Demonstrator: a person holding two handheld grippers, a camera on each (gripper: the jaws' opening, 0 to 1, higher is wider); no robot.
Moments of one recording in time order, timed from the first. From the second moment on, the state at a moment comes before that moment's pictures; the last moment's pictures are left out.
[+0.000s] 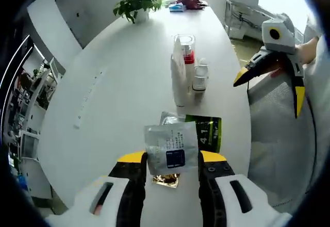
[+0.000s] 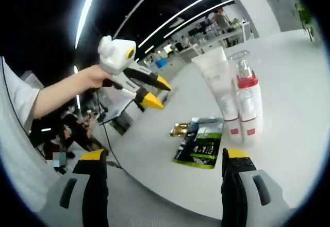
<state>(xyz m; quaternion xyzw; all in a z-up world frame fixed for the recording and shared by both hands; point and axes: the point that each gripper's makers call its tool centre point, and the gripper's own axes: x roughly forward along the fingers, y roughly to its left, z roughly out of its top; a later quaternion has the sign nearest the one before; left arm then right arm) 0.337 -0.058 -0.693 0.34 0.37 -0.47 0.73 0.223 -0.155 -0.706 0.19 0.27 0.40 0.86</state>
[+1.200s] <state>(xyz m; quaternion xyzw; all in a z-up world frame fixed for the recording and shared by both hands) 0.216 -0.095 -0.667 0.39 0.33 -0.50 0.70 0.203 -0.099 -0.672 0.32 0.29 0.52 0.73</state>
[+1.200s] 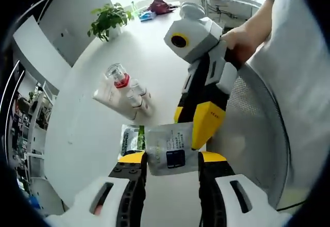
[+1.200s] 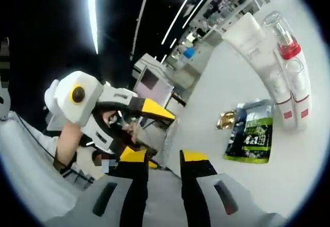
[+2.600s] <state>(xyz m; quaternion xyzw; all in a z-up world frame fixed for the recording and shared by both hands) 0.207 -0.045 -0.635 -0.02 0.31 -0.35 0.88 0.222 -0.081 -0.640 0.39 0.30 0.56 0.66</state>
